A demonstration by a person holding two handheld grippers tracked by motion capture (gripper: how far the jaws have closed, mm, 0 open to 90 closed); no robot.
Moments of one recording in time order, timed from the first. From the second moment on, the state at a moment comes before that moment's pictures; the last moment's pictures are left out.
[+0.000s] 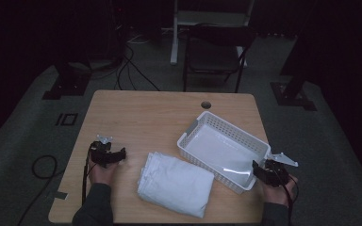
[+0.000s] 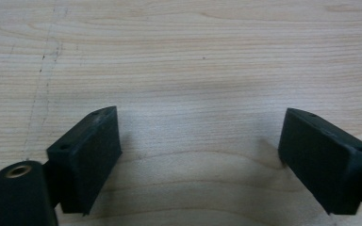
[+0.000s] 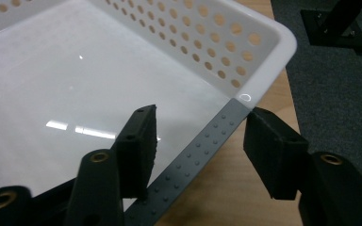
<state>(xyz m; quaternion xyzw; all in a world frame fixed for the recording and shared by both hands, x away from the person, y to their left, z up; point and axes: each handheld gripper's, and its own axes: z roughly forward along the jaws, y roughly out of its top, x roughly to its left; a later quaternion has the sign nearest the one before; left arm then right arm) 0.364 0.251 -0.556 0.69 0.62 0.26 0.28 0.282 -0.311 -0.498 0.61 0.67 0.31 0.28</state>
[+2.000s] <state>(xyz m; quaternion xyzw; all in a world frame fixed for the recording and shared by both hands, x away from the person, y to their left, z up) 0.348 0.236 -0.540 0.71 0.58 0.25 0.32 0.347 -0.283 -0.494 0.66 0.63 0.29 0.30</state>
